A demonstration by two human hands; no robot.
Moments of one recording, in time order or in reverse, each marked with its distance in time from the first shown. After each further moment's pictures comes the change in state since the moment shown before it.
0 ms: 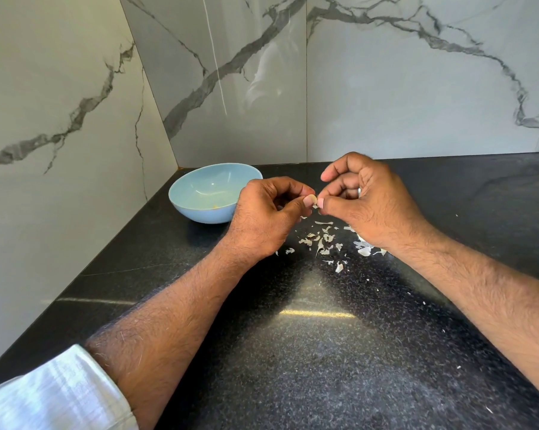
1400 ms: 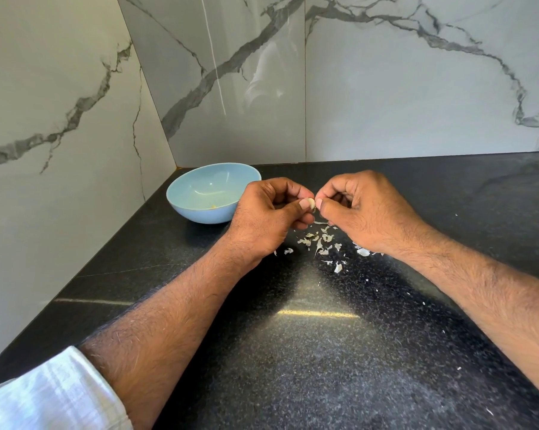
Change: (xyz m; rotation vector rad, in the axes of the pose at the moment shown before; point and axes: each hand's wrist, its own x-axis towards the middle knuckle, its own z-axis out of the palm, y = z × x) left_hand -0.004 0.008 0.006 -0.242 -0.028 -0.197; right_hand 0.001 0.008 -0.001 -0.265 -0.085 -0.095
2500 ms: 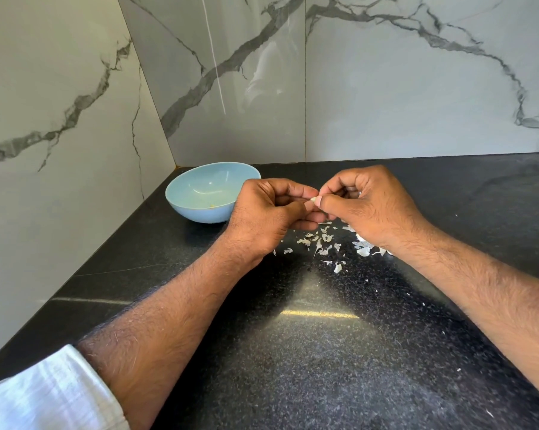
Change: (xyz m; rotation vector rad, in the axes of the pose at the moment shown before) left_hand -0.003 0.004 0.003 -0.187 -0.041 -0.033; right_hand 0.002 0.006 0.000 0.177 0.053 0.071
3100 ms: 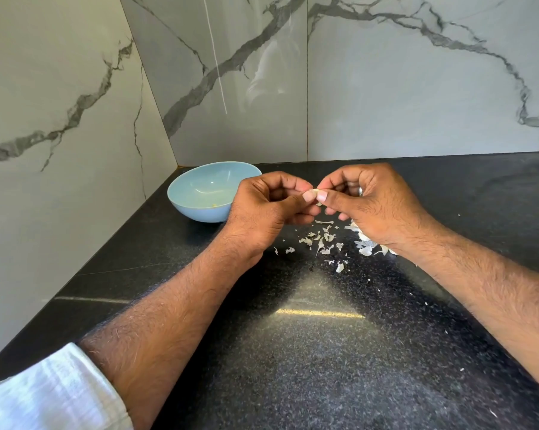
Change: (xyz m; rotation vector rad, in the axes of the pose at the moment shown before) left_hand 0.003 -0.003 -0.006 -0.040 0.051 0.013; right_hand 0.002 0.001 0.000 0.137 -0.031 0.002
